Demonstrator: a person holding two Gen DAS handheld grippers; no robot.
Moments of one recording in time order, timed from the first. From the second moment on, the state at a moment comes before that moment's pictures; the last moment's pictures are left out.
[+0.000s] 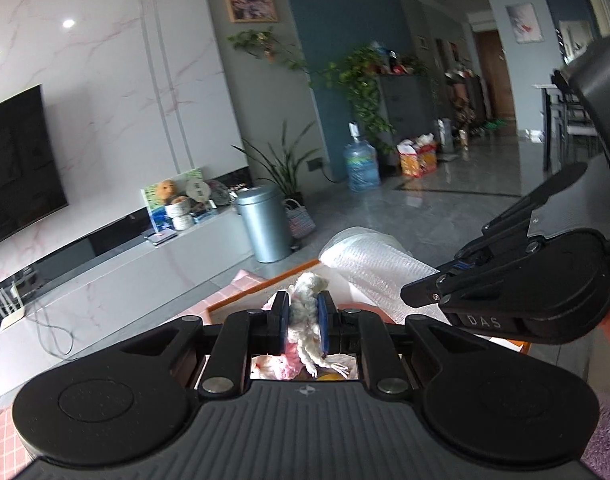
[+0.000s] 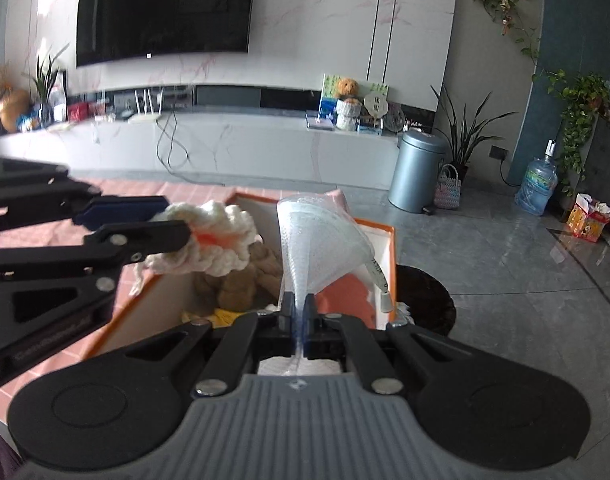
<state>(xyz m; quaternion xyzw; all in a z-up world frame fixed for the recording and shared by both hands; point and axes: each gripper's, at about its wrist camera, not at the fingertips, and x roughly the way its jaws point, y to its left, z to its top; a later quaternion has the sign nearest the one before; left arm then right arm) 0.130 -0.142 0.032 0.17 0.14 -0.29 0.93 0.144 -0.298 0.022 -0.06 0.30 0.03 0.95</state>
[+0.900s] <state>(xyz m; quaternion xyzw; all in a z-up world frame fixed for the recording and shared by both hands) 0.190 -0.180 -0.022 0.22 0.22 -0.32 0.89 0.250 -0.300 -0.041 -0.11 0.45 0.06 0.88</state>
